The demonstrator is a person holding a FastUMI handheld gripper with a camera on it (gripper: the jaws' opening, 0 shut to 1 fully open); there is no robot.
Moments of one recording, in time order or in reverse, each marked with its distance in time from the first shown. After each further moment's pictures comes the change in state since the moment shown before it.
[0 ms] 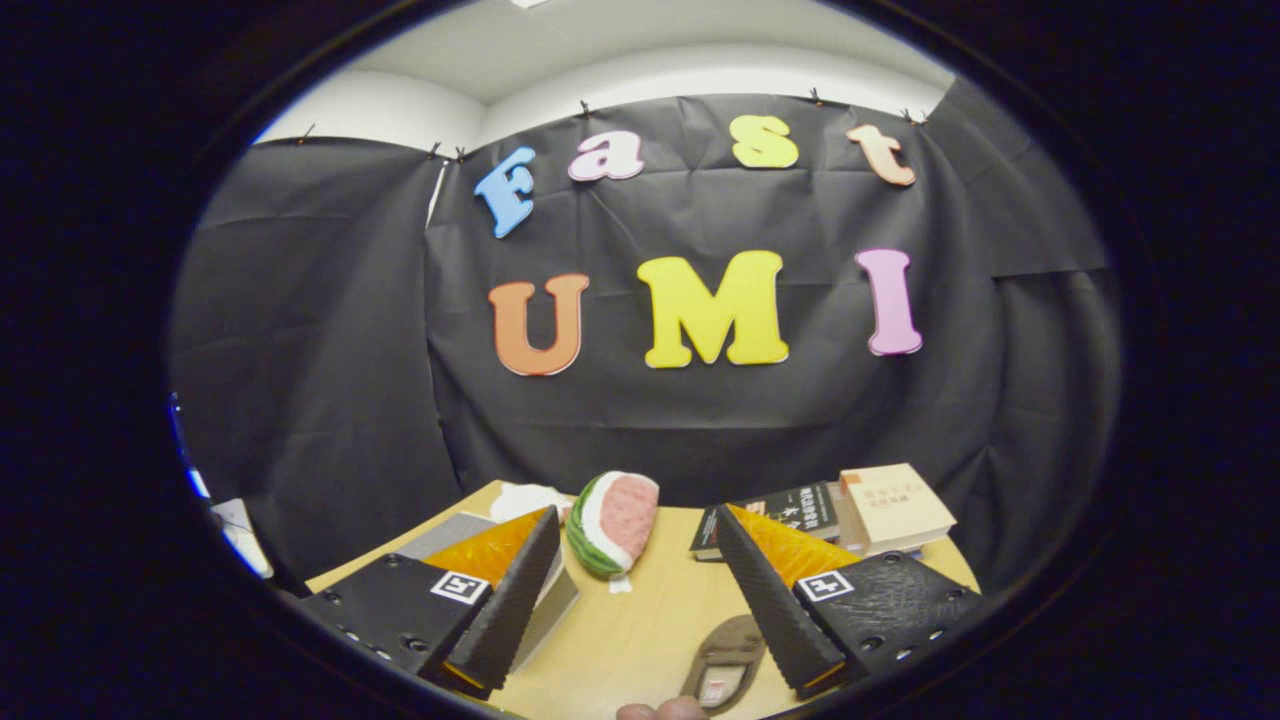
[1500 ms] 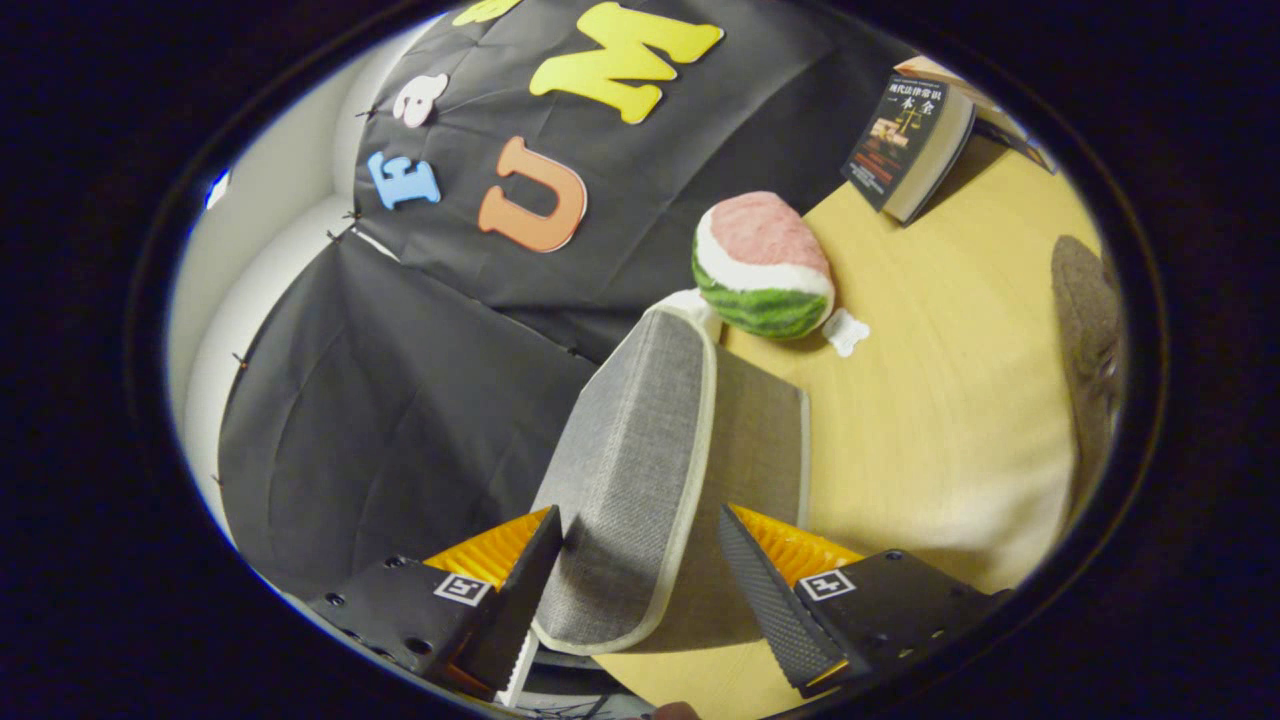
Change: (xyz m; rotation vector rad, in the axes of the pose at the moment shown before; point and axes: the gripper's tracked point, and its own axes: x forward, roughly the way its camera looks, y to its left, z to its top) arm 0.086 0.135 -0.200 0.772 0.491 0.525
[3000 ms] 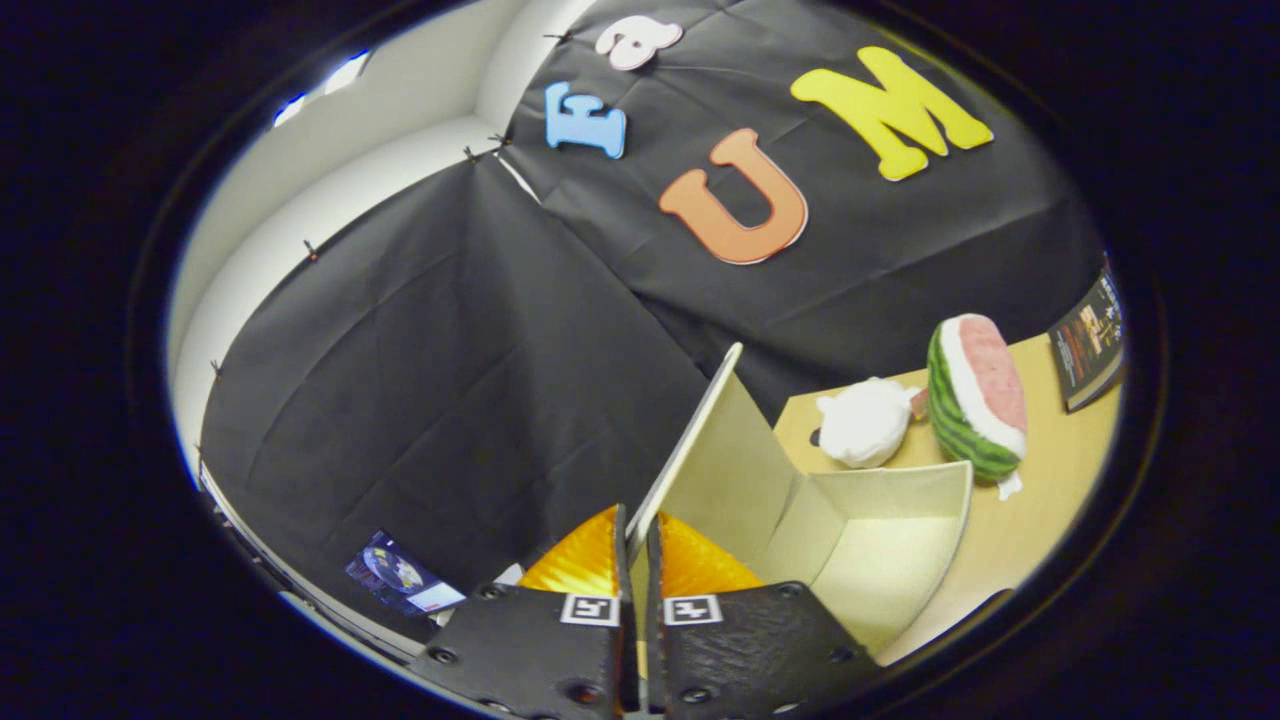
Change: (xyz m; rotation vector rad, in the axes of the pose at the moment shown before) arm 0.046 0.256 0.028 -0.421 -0.003 0.080
